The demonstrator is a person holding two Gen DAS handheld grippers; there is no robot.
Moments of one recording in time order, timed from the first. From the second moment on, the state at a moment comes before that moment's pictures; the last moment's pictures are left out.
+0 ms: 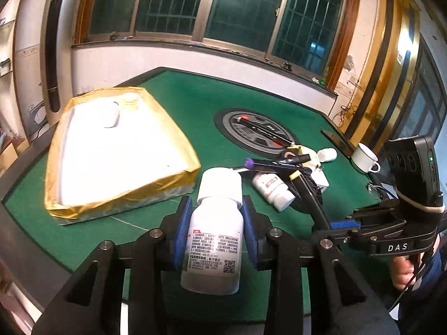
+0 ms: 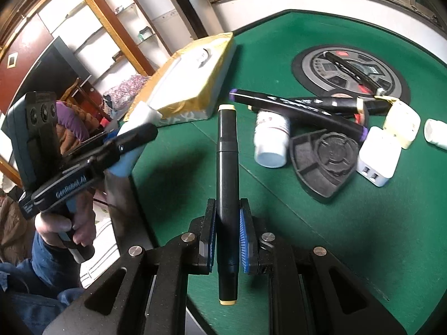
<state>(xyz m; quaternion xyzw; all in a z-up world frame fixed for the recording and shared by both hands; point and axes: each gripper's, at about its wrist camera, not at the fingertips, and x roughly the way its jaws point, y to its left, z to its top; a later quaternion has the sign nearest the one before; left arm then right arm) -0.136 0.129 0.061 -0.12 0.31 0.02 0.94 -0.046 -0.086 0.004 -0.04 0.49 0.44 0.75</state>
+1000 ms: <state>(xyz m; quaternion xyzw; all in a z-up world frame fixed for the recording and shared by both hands) -0.078 0.278 0.097 -0.16 0.32 0.12 0.93 0.014 0.091 0.061 -0.09 0.51 0.44 0.73</state>
